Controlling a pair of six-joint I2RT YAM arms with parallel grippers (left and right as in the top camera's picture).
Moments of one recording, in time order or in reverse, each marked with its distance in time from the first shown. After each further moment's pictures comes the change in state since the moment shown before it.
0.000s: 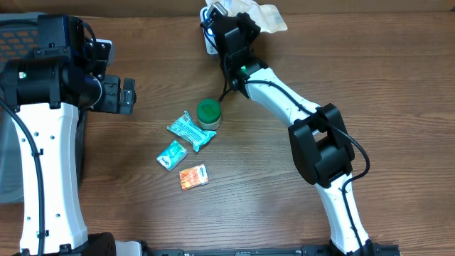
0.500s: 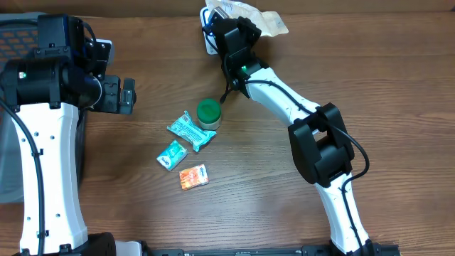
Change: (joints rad) left arm 0.000 0.000 0.000 0.000 0.000 0.000; right arm -0.002 0.007 0.000 -0.063 -0.011 0.000
